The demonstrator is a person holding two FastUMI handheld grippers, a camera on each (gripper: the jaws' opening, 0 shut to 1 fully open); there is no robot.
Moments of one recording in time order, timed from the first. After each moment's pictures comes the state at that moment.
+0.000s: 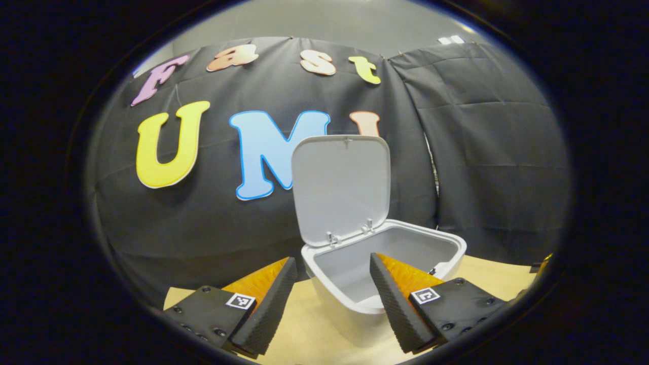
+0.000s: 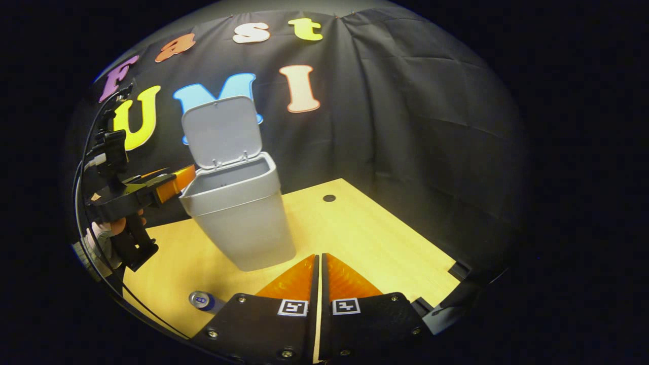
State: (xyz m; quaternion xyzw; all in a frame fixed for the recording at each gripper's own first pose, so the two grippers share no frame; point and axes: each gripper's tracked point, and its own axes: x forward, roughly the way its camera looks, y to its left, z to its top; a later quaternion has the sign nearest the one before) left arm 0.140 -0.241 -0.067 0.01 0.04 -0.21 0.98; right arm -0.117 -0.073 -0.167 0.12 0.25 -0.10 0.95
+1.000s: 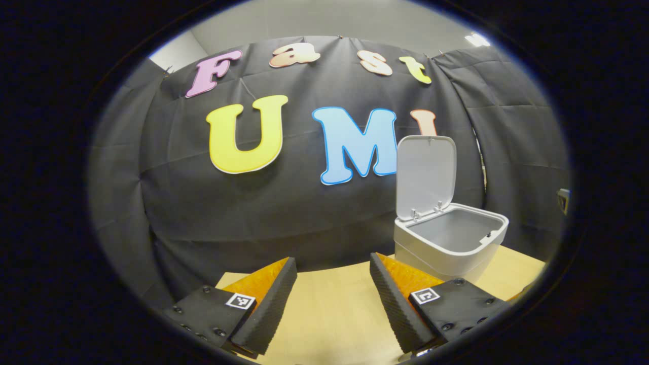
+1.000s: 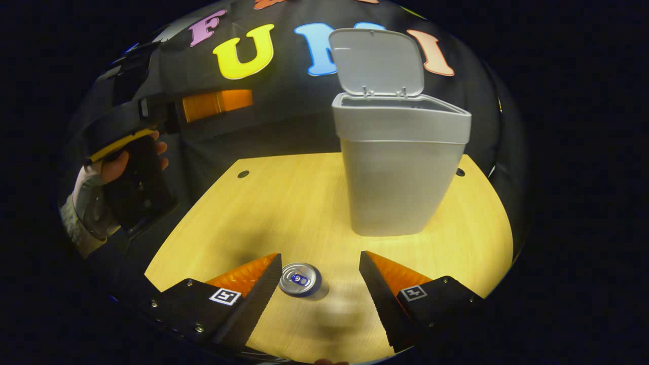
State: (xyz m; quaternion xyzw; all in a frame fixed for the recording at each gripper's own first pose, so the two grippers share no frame) left arm 0.096 -0.071 -0.077 0.00 0.06 -0.07 1.00; right arm -0.094 0.134 -0.235 0.05 0.36 0.21 0.91
